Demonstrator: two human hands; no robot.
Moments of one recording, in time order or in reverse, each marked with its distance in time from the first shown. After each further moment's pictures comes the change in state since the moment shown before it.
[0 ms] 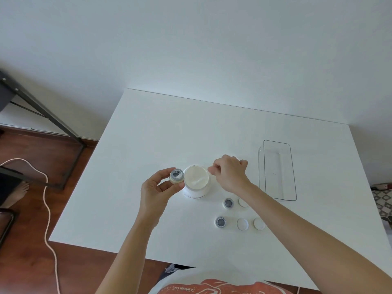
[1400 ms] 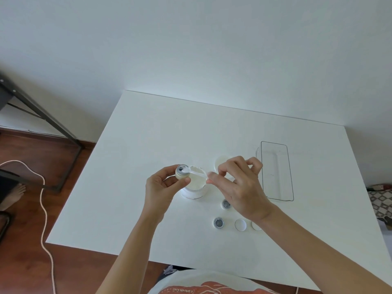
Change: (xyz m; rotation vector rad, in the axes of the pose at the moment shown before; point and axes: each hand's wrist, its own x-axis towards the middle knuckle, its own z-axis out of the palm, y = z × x) left_hand 0.007 0.006 0.017 -0.041 -0.040 0.013; right_hand -0.058 -0.009 -0.041 -0.264 0.705 -0.698
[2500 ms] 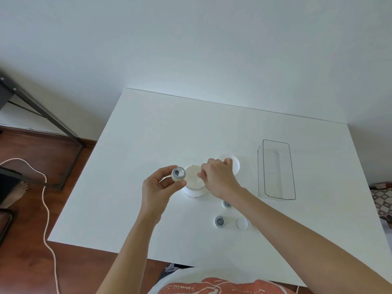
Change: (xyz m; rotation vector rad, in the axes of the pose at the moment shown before) left_hand -0.002 -0.007 -0.013 0.039 0.049 -0.007; right_hand 0.007 -0.006 0.077 0.124 -0.780 0.372
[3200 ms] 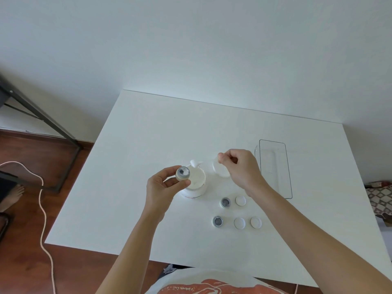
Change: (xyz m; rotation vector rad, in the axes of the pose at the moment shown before) left_hand 0.002 0.002 0.014 0.024 -0.040 -0.025; right_hand -0.028 0.020 -0.064 0.810 0.160 0.435
